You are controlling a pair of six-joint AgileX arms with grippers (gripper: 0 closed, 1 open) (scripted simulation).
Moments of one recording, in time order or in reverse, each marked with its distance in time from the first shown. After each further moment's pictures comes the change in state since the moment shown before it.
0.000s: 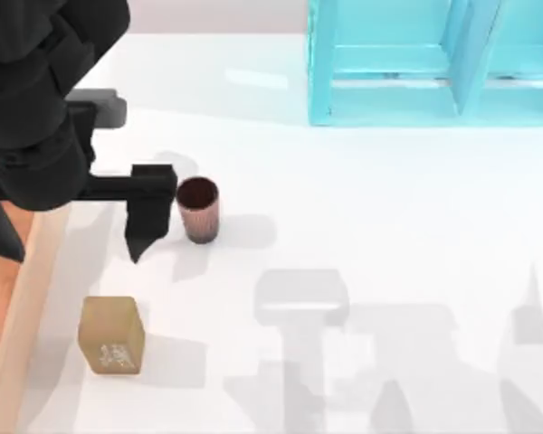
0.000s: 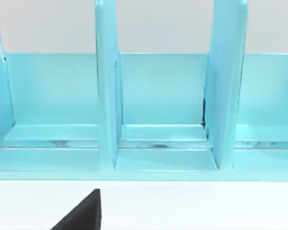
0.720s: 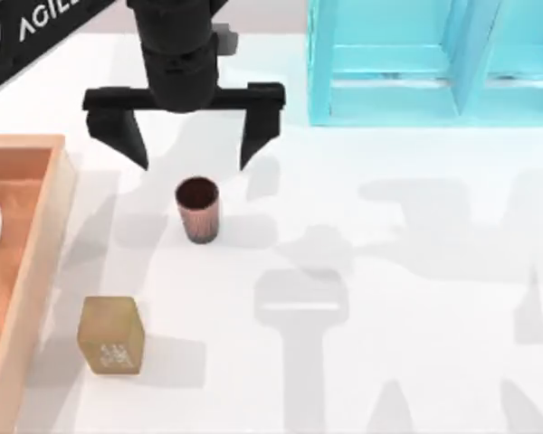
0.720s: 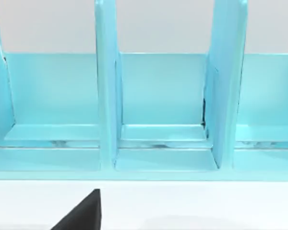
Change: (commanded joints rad) left arm -0.051 0.627 0.674 -0.052 0.005 -0.046; right arm 0.000 0.000 0.000 0.000 0.000 0.000
